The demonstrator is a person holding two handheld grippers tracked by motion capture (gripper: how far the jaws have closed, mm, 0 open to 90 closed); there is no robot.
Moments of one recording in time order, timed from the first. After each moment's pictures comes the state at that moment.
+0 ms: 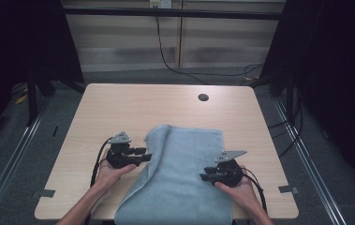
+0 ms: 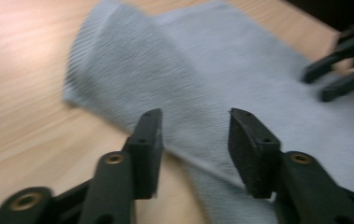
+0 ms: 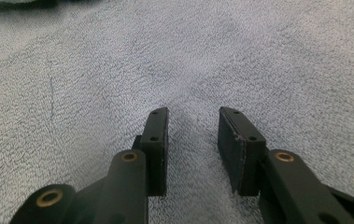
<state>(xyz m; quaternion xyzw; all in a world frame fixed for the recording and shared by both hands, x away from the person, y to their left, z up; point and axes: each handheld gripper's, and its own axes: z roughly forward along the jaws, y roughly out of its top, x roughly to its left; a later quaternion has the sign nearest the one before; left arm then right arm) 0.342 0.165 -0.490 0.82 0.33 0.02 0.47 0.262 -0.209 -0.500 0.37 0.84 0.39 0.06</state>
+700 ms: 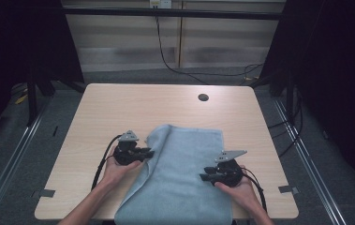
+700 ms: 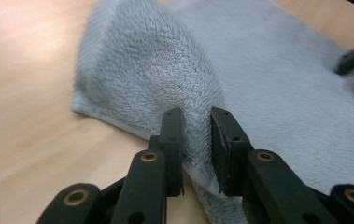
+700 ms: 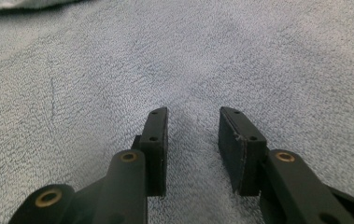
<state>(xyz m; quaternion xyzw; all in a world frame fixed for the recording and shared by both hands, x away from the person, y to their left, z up) 0.353 0.153 -0.493 0.83 0.32 0.04 0.45 0.262 -0.209 -0.500 0.37 0.84 0.39 0.06</state>
